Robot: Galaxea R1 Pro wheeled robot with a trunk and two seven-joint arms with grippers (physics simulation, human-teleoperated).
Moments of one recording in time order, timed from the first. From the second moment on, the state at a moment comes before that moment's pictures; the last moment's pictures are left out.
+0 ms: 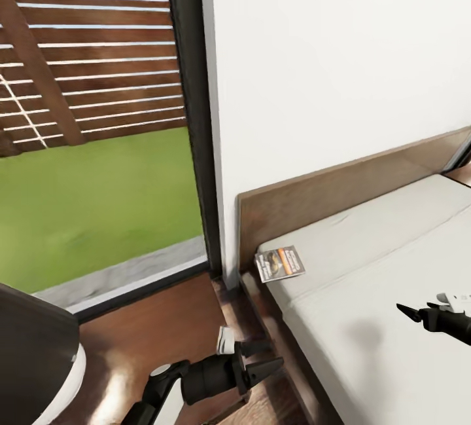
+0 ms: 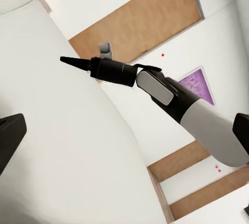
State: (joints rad) left arm -0.21 -0.11 -0.29 -1.18 0.49 0.39 -1.05; right arm -0.40 -0.52 -0.43 -0.94 0.01 0.35 0.77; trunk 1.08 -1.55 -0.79
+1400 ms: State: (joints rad) left arm -0.21 -0.11 -0.29 -1.18 0.49 0.39 -1.05; right arm -0.40 -0.52 -0.43 -0.94 0.01 0.35 0.77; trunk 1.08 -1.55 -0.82
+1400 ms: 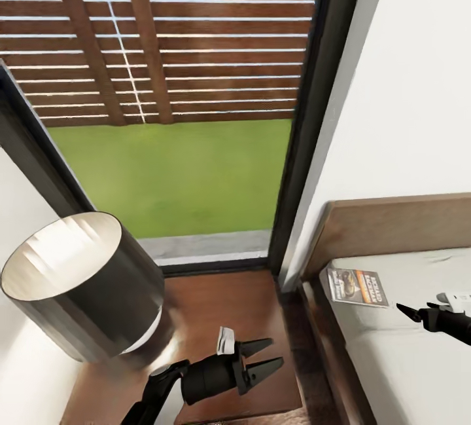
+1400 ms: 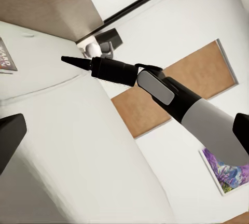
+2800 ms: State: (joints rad) left arm -0.21 -0.11 -0.29 -1.18 0.49 0.39 -1.05; right arm -0.40 -0.52 -0.43 -0.94 0.01 0.35 0.77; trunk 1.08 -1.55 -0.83
